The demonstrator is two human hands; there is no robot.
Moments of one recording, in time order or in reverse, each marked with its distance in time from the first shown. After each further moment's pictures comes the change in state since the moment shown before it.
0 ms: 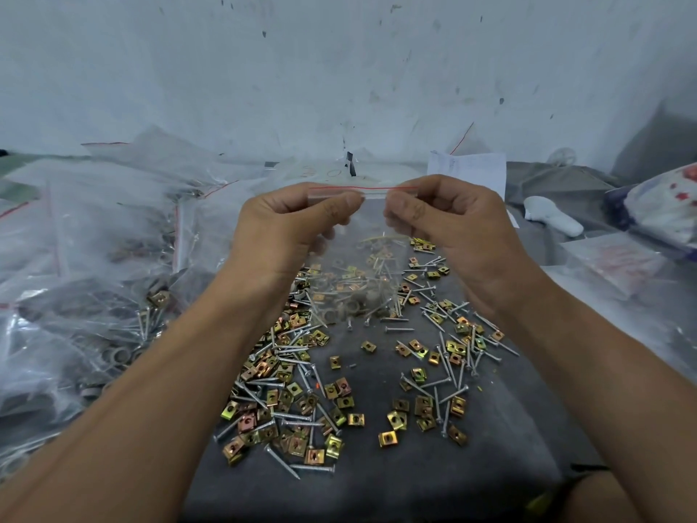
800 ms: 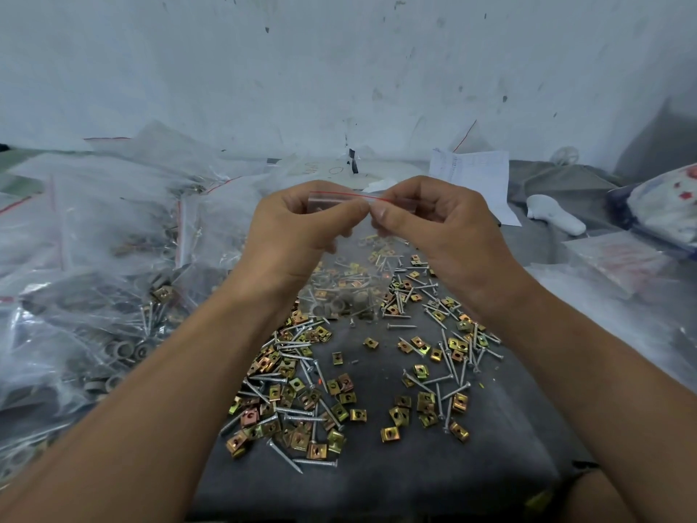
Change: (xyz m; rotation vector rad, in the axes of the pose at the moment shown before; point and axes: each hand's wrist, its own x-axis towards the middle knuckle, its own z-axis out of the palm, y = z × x) left_hand -0.003 0.000 0.007 0.047 -0.016 0.021; right_hand -0.006 -0.003 0.013 -0.221 -0.065 -0.064
